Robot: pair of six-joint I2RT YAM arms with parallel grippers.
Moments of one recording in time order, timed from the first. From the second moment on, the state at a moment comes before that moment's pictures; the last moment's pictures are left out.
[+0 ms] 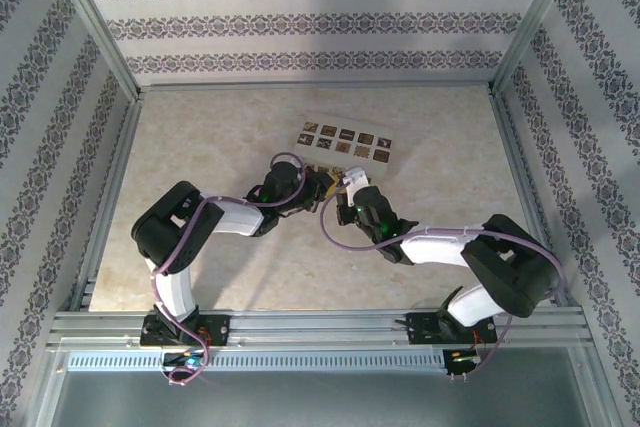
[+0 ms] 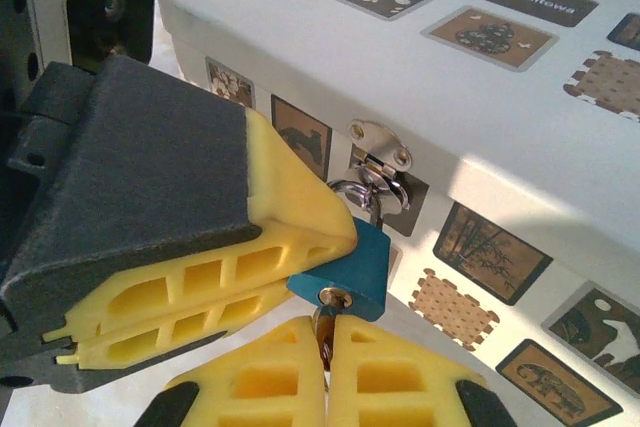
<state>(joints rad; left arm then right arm) -0.63 1.85 0.80 0.71 0.27 -1.56 0.76 1.50 0.49 0.54 0.26 0.19</state>
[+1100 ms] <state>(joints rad) -0.49 1.42 0.59 0.47 0.12 -1.24 0.70 1.59 0.40 0.79 0.22 0.50</state>
